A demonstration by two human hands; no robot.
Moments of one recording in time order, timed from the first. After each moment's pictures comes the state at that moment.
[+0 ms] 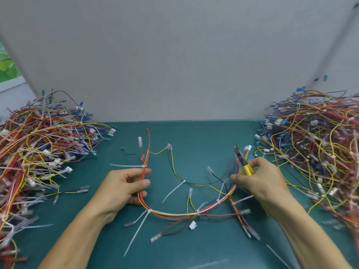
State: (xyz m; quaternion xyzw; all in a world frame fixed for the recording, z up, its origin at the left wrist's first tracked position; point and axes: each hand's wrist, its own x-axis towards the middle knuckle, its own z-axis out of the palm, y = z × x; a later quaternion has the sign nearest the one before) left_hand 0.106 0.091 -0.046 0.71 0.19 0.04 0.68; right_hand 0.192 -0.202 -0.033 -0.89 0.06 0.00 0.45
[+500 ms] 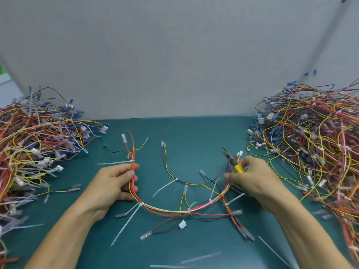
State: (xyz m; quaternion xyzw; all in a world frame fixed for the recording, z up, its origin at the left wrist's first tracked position) left_hand 0.107 0.093 -0.045 0.71 0.21 0.03 0.67; right_hand 0.188 -0.210 -0.031 -0.91 0.05 0.05 0.42
